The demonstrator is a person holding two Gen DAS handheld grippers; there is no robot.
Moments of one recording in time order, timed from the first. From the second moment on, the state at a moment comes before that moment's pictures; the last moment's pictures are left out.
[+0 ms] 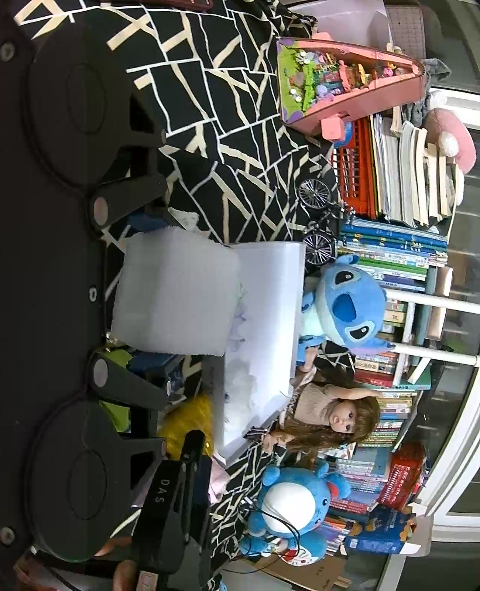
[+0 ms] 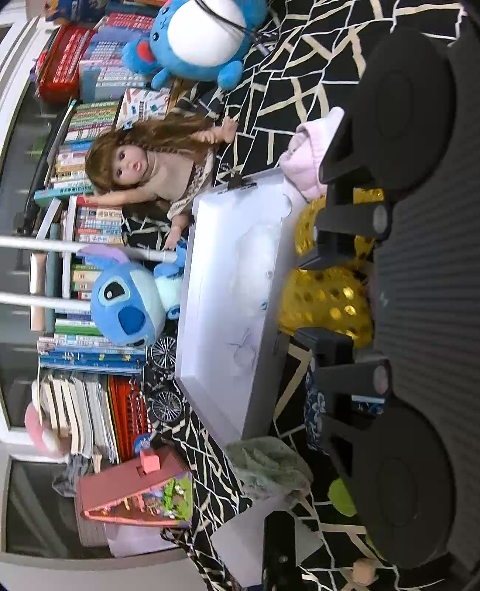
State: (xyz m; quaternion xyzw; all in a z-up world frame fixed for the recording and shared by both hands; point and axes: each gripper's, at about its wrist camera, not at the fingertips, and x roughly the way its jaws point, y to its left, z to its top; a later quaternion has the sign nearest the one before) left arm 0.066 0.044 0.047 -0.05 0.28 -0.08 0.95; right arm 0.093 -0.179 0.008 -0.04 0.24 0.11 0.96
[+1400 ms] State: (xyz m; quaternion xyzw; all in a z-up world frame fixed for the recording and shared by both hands) left arm 0.272 0.003 0.081 -0.11 0.35 -0.09 0.93; right arm 0.217 -0.214 0.079 0.06 0.25 0.14 0.96
